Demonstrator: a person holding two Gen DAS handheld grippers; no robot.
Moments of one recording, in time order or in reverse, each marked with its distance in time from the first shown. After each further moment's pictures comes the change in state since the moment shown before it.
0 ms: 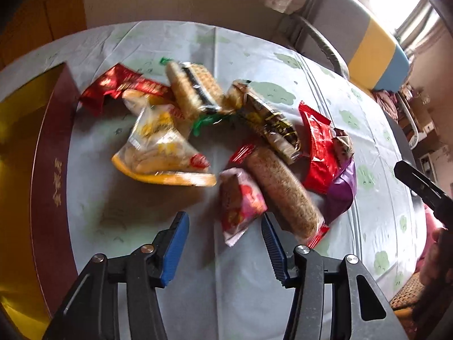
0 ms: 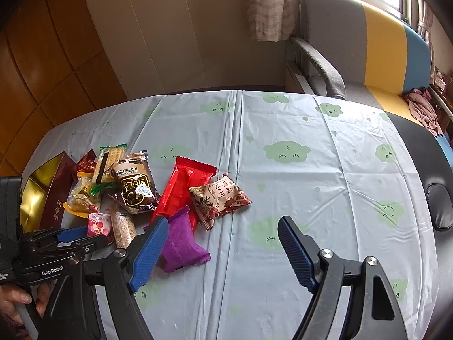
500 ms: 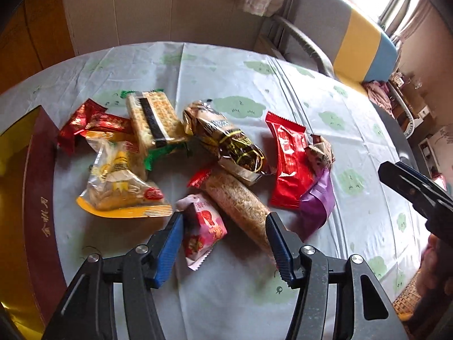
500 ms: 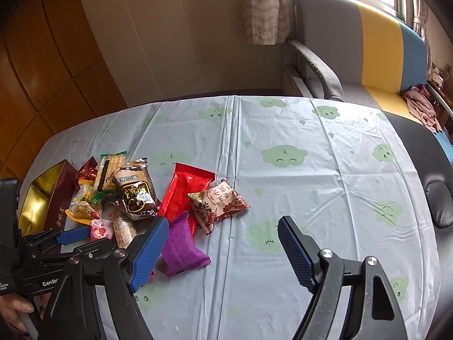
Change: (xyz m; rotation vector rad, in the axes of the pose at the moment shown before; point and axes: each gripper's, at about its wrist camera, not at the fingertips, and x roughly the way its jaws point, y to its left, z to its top) left arm -0.003 -0.043 0.017 0.071 -0.059 0.009; right arm -0.004 -0.002 0.001 0.018 -0.022 0.000
